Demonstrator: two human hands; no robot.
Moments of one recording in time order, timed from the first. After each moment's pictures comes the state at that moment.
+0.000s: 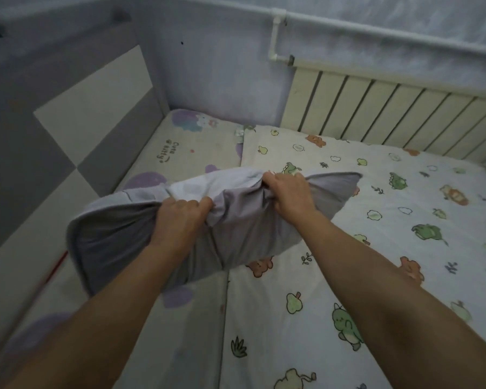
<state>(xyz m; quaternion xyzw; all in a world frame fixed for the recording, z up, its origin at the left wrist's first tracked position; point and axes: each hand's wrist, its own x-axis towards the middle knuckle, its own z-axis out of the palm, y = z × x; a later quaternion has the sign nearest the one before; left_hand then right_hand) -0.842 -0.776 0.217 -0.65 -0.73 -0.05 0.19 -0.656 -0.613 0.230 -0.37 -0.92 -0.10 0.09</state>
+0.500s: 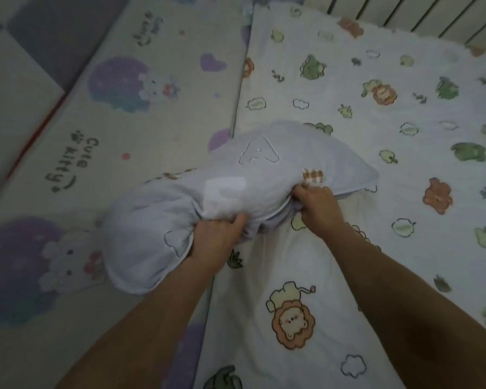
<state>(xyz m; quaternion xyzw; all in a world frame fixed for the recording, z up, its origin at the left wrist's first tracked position) -0.723 -0.835 -0.005 -0.70 -0.71 -0.08 0.03 -0.535 -0.667 -0.009 -0.37 -0.93 0.04 0.05</state>
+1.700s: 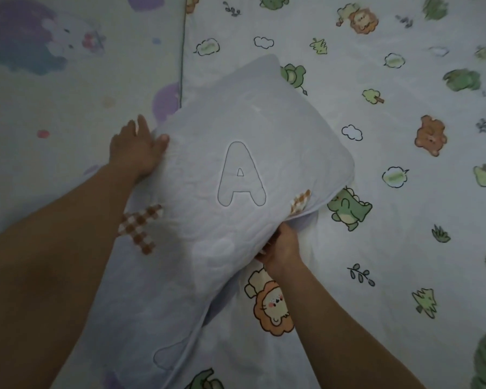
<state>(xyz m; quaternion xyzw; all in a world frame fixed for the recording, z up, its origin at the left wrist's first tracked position) -0.811 -0.719 -0.095 -0.48 -0.85 -0.02 -0.21 -0.507 -0.783 -0.109 -0.66 -0.07 0.69 0.28</state>
